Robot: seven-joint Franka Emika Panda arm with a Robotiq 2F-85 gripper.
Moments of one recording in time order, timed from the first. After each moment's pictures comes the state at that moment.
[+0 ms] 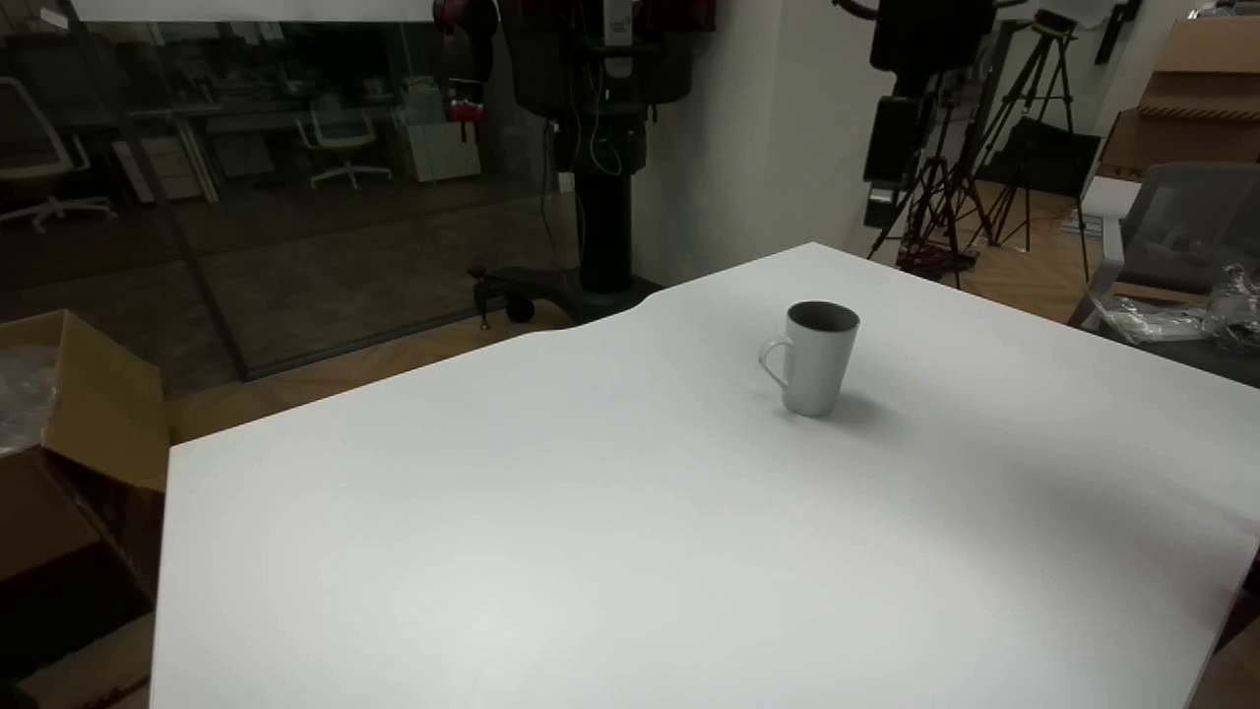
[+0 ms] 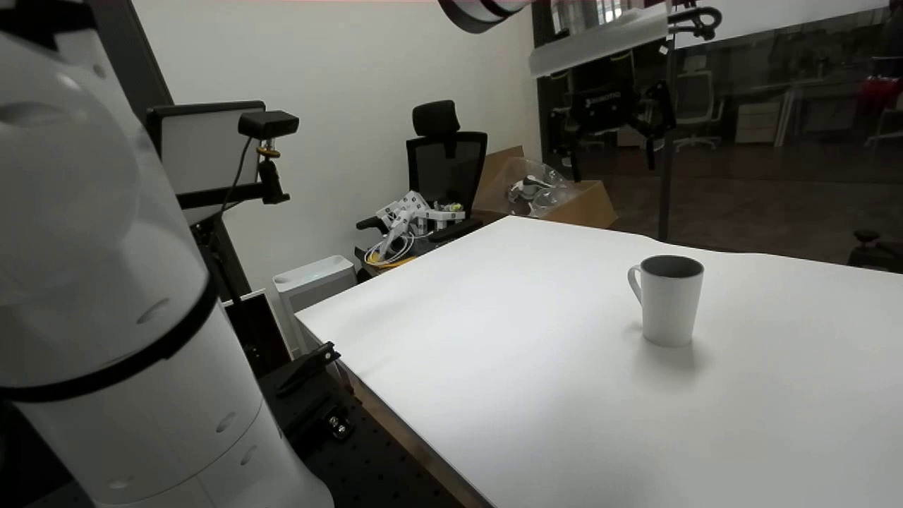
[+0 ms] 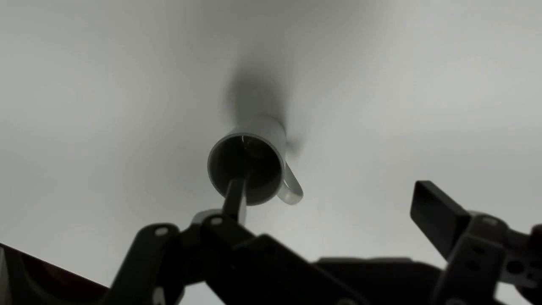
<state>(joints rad) -0.06 -0.01 -0.05 -2.28 -0.14 2.35 -0.36</state>
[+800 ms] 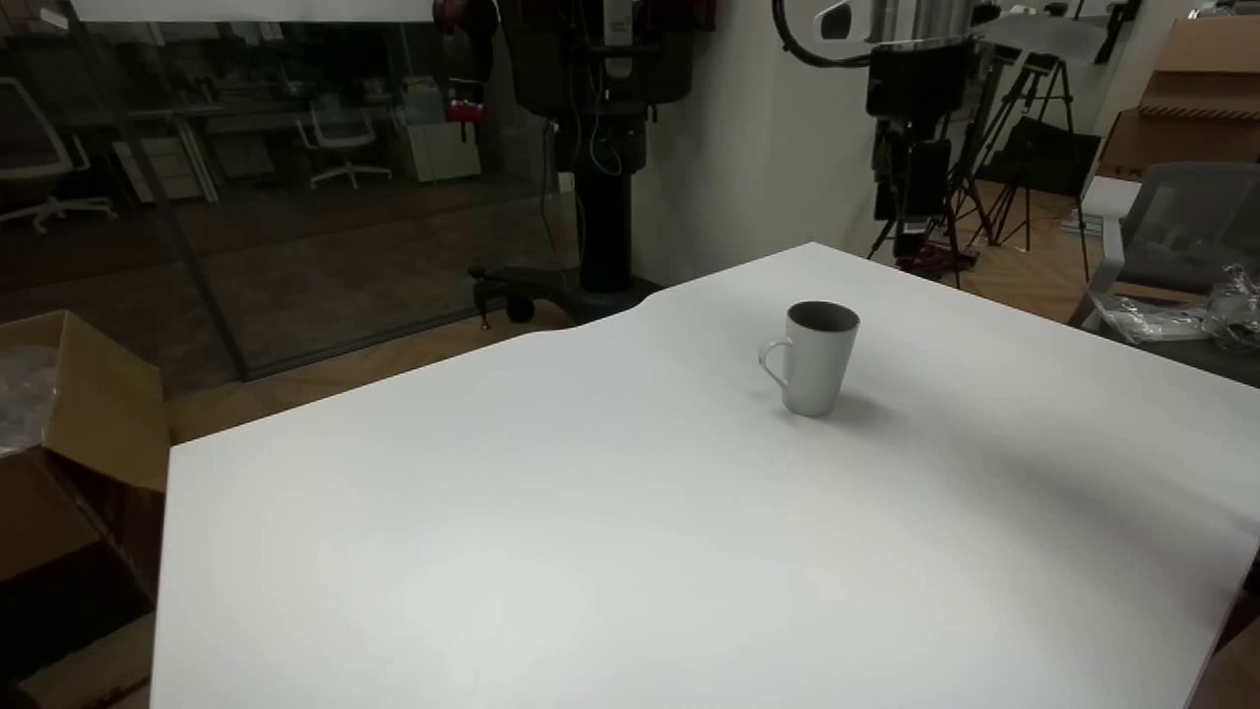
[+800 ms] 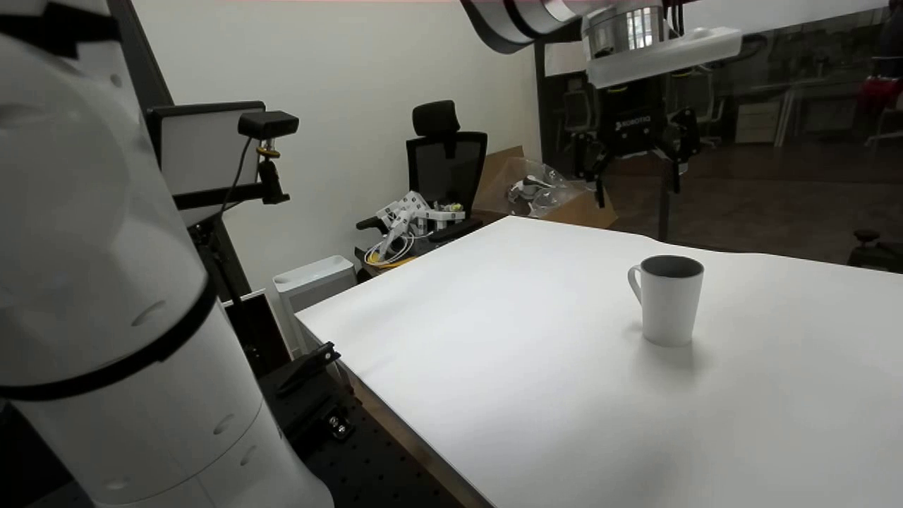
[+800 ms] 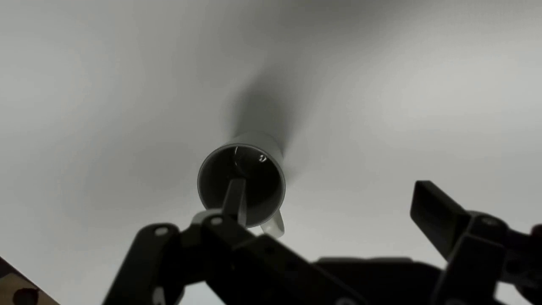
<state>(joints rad) -0.09 0.12 -0.06 -2.20 -0.16 2.31 -0.78</state>
